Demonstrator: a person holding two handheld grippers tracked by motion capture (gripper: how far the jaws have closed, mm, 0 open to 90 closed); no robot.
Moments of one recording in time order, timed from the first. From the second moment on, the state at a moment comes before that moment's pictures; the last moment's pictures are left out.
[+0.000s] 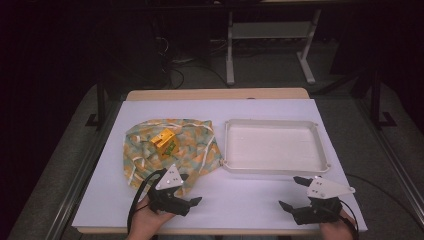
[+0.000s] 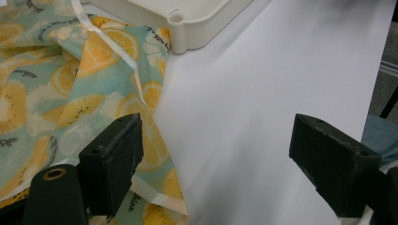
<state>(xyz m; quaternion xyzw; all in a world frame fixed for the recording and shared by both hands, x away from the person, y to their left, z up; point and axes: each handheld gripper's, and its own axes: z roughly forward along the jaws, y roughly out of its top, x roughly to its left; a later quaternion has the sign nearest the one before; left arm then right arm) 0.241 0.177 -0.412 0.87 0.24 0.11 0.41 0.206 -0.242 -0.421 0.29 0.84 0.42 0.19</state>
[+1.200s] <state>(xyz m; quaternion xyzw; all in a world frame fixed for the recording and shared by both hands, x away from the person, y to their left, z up) 0.252 0.187 -0.382 0.88 0.22 0.13 0.40 0.205 -0.244 -0.423 0.30 0.84 0.41 0.20</state>
